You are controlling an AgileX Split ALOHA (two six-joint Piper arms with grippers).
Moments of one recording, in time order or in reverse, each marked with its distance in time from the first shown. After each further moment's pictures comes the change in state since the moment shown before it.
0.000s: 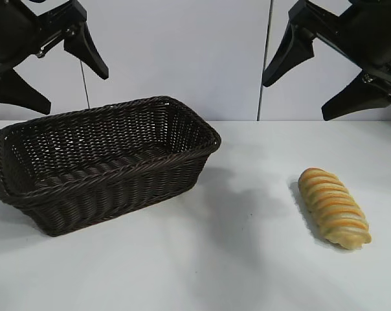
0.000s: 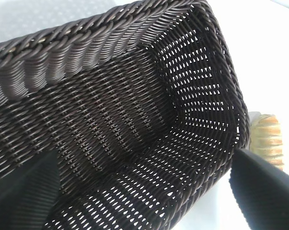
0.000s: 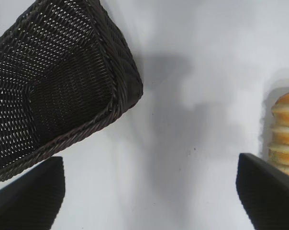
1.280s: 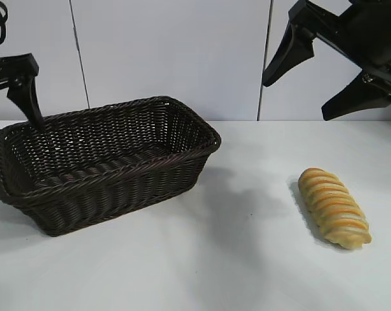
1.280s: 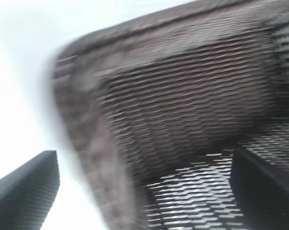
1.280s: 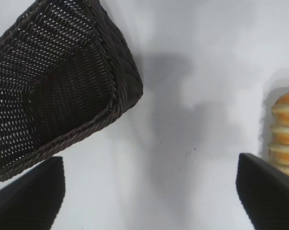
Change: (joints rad) left arm 0.072 0.091 0.089 0.480 0.049 -0.351; right arm 0.000 0.000 0.000 0.001 0.000 0.000
